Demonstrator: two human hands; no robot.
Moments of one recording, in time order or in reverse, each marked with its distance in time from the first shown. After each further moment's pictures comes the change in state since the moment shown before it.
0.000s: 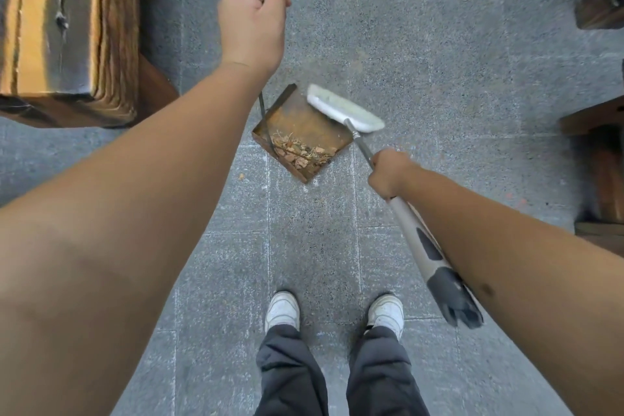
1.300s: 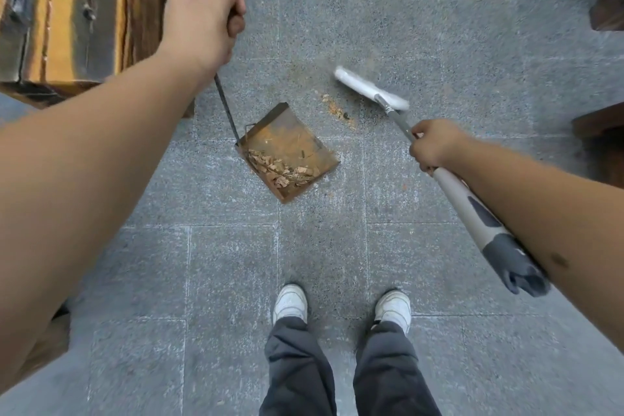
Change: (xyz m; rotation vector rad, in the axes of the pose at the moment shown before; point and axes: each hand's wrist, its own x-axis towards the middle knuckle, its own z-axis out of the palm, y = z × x) left_hand -0.010 -0.002 -0.089 -0.057 -0.114 -0.205; right_hand -0.011 0.016 -0.045 0.083 0.095 -0.005
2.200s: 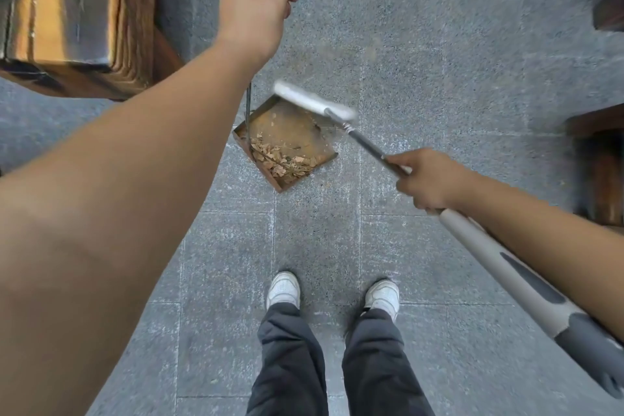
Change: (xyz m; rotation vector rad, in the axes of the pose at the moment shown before) left_hand 0.012 0.005 0.042 0.096 0.012 0.061; right_hand -0.068 -0.016 0.008 0.064 -0.209 -0.100
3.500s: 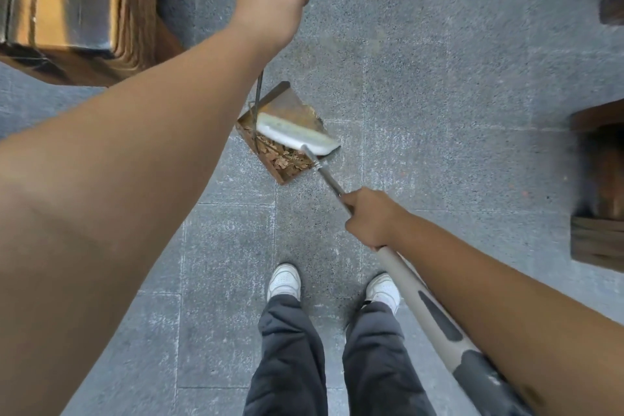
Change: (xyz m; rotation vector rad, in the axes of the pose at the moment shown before) left_hand -0.017 0.008 0.008 0.032 -0.046 0.045; right_hand -0.001 -0.019 0.097 -0.146 -0.158 -0.020
